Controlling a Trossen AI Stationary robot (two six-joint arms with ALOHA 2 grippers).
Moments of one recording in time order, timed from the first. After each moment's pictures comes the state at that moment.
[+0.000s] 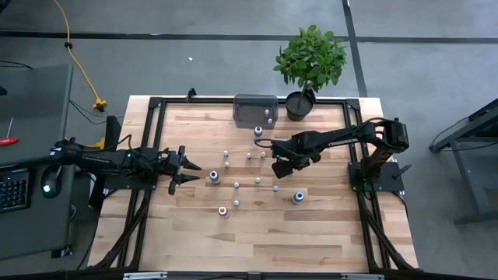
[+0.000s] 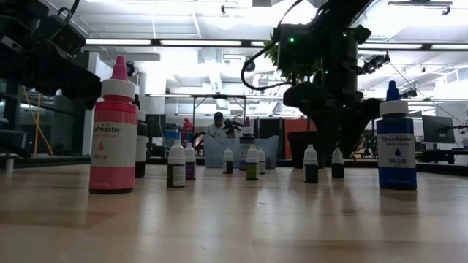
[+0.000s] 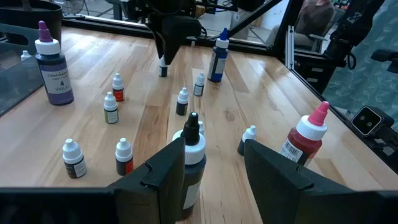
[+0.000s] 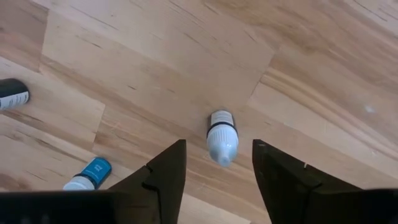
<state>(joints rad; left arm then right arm) -0.12 0.22 0.02 0.00 -0.01 -0.16 -0.10 1.70 1.06 -0.82 -0.06 1.05</state>
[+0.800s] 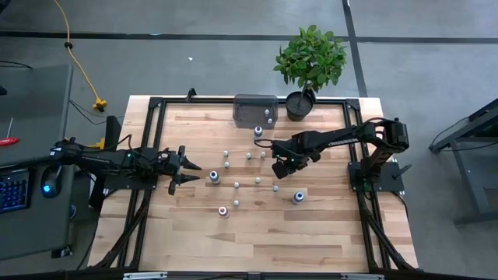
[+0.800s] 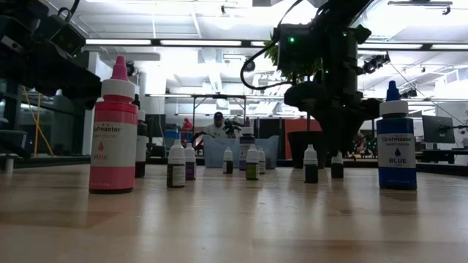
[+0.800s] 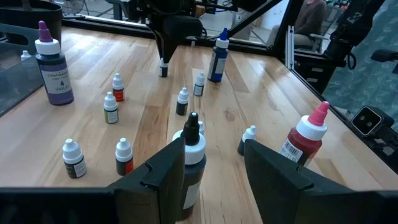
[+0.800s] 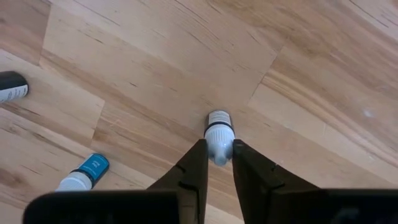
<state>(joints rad) -0.12 0.22 0.02 0.00 -0.01 -0.16 -0.10 1.70 1.06 -0.83 -0.06 1.01</state>
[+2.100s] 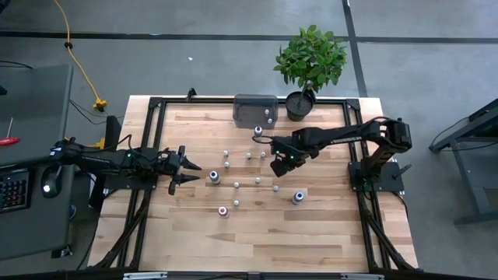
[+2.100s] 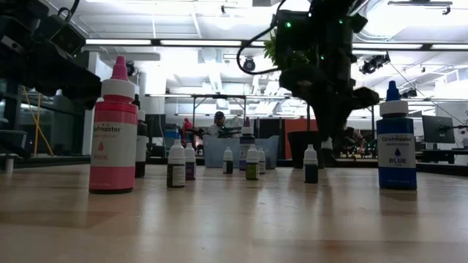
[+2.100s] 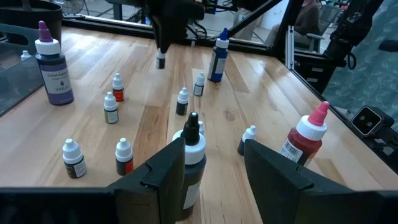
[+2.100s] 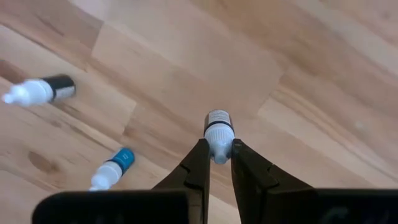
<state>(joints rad) -0.12 0.22 0.02 0.00 -0.01 -0.16 -0.12 1.66 1.14 -0.88 -0.05 0.96</state>
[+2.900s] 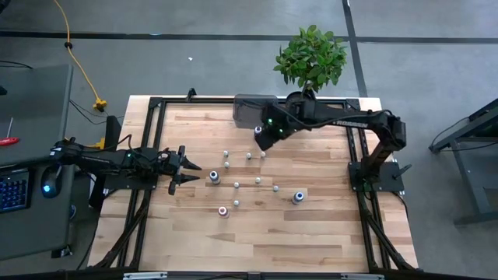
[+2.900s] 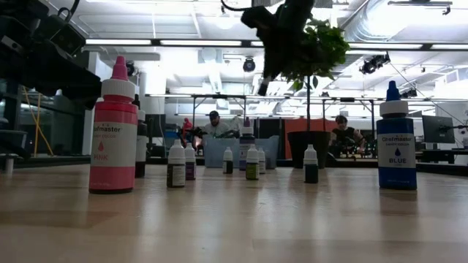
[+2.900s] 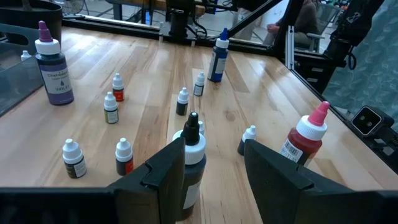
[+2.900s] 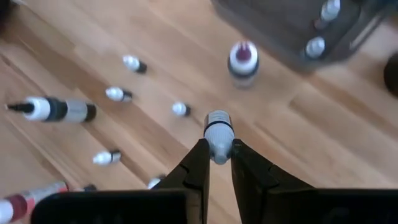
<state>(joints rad) -0.12 0.22 0.02 0.00 -0.01 -0.16 -0.21 1.72 1.63 -0.99 0.10 0.73</state>
